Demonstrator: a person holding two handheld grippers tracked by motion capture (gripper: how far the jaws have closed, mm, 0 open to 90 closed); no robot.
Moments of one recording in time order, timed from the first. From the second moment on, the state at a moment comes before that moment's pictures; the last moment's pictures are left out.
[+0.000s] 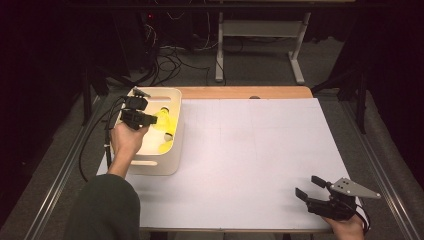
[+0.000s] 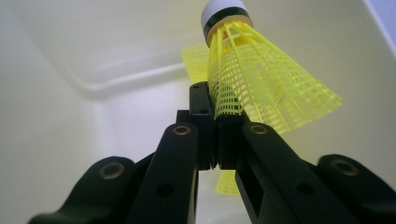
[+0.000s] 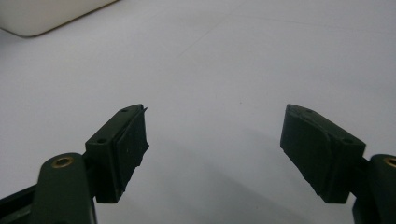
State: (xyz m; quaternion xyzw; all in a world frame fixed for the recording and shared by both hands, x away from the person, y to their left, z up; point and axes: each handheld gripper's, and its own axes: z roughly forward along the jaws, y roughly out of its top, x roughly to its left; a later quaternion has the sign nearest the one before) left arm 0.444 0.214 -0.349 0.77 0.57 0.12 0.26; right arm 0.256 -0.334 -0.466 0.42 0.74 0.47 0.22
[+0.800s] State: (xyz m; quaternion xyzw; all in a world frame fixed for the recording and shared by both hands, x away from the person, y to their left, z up) left arm 0.445 0.213 -0.352 0.77 0.57 0.12 0.26; right arm 0.255 -0.334 -0.466 0.42 0.74 0.47 0.22
